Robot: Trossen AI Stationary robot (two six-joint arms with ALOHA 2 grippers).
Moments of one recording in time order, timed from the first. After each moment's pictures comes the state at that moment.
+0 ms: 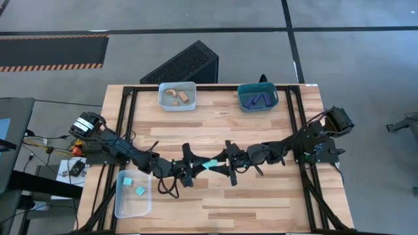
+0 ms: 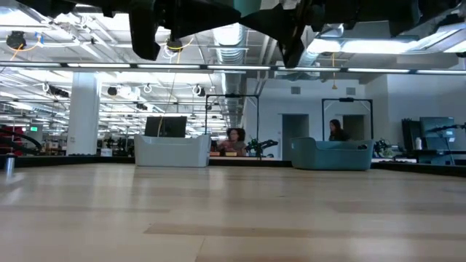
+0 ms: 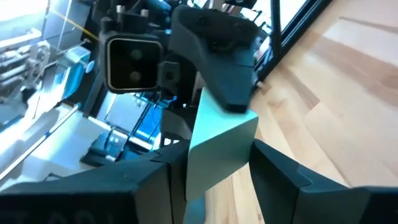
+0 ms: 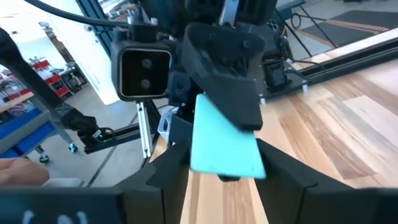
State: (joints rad) left arm -0.45 1.62 0.72 0.82 -0.63 0.93; right arm 0.30 1.61 0.76 0.79 0.18 0.41
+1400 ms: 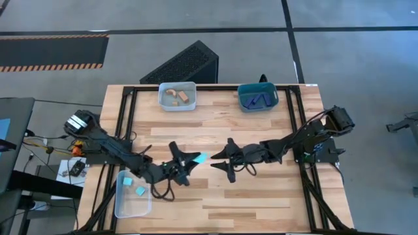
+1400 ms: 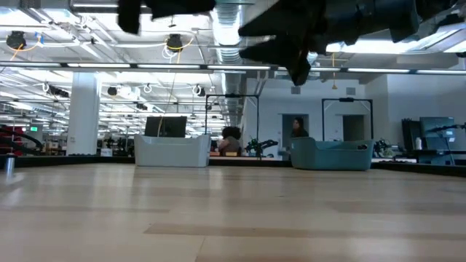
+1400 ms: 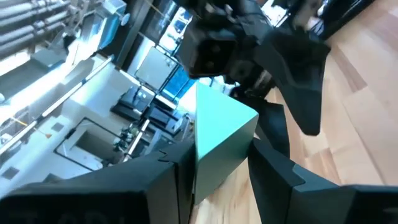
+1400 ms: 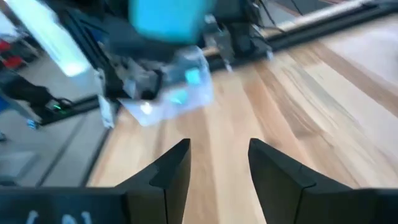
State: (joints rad) left arm -0.54 1.54 0.72 0.76 -0.96 0.84; right arm 0.27 1.59 0.75 0.61 0.22 0.41
